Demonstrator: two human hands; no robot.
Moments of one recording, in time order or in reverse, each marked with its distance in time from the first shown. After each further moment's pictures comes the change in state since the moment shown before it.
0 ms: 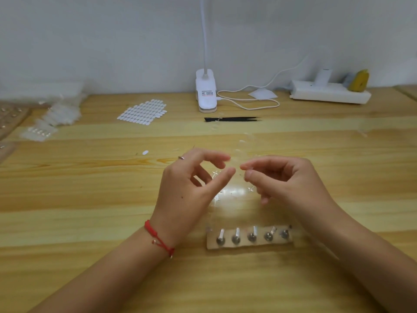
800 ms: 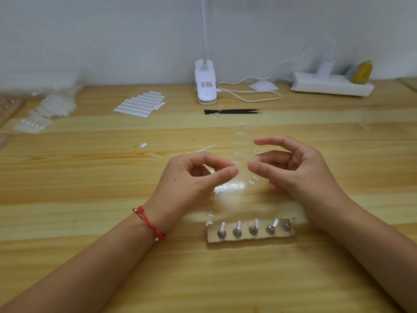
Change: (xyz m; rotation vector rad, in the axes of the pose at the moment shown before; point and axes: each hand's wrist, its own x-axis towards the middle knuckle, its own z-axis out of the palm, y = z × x) left_hand 0.005 0.000 -0.004 -0.280 -0.199 -0.380; right_hand 0.007 0.009 -0.010 0.103 -0.027 -0.028
